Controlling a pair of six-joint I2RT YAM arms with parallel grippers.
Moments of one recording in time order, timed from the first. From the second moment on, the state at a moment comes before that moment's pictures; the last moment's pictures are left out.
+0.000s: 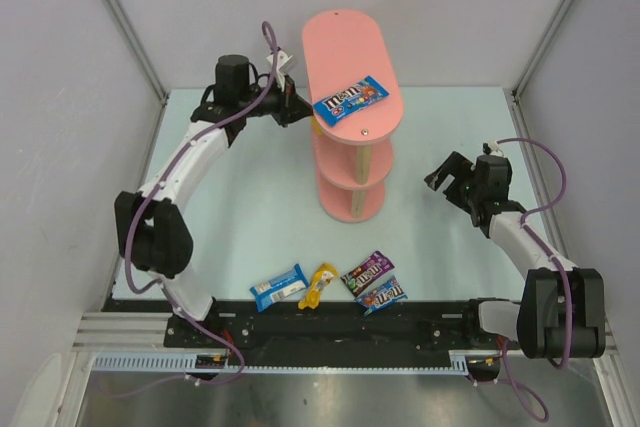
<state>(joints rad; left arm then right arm) -0.28 1.70 1.56 -0.24 0.80 0.09 0.01 1.22 0.63 -0.04 -0.15 0.61</state>
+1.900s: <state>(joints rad) -0.20 0.69 0.41 -0.09 0.25 -0.56 0.61 1.17 0.52 -0.21 -0.17 0.49</state>
